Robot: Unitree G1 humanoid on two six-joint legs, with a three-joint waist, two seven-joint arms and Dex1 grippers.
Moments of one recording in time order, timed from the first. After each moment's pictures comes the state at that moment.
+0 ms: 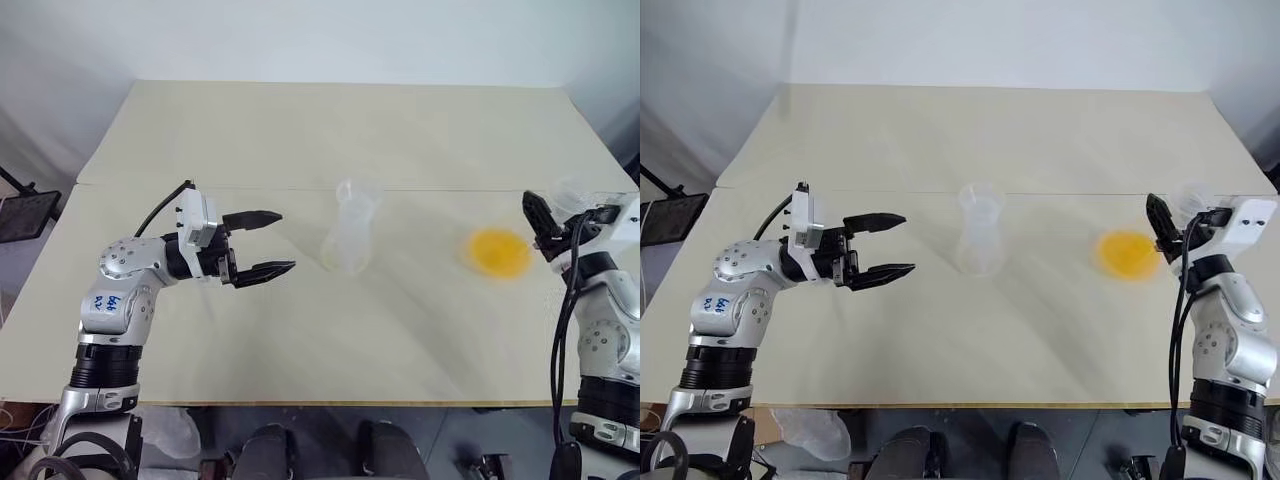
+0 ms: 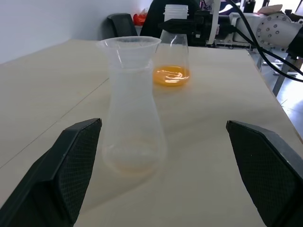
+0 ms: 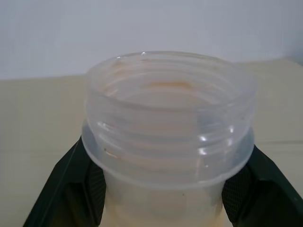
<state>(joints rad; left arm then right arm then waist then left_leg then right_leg) -0.50 0.56 0.10 0.01 -0.49 0.27 -1.12 -0.37 -0.50 -0.46 0.07 0.56 0.19 0.44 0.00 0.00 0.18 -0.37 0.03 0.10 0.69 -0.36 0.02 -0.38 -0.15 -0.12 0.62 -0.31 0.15</state>
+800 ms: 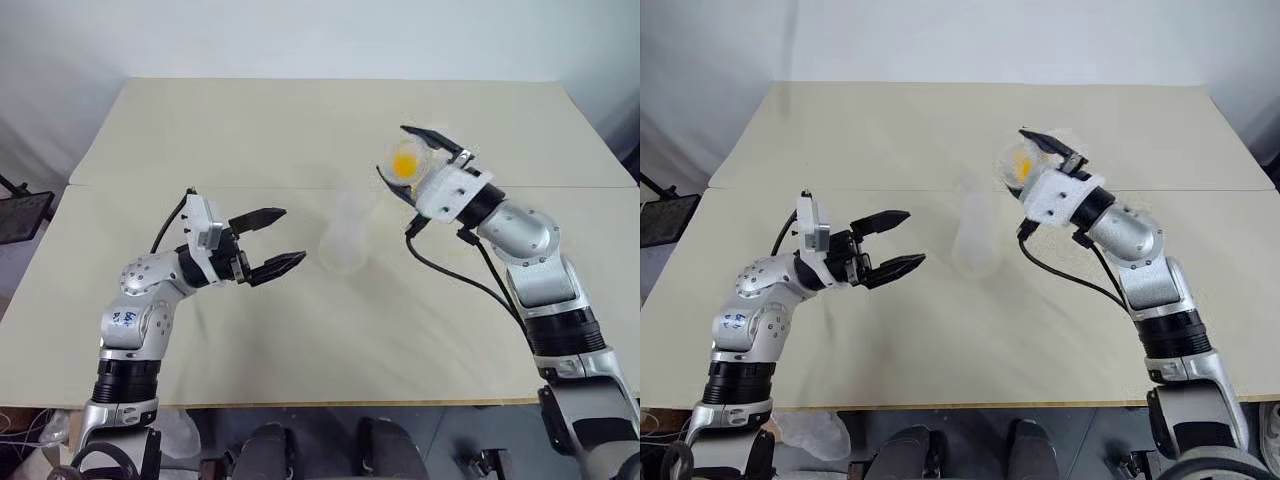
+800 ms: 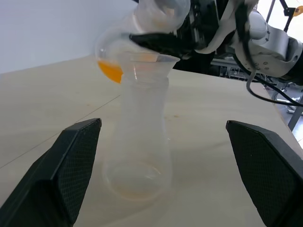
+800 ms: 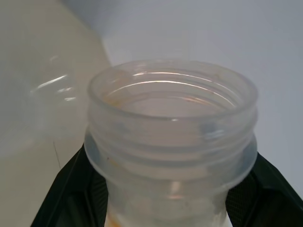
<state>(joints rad) -0.42 0.45 0.12 -0.07 -0.53 0.28 -0.98 -0.72 -0.62 0.15 0.17 -0.27 -0.45 0.46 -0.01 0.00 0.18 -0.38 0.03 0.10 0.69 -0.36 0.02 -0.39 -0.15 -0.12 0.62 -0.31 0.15</state>
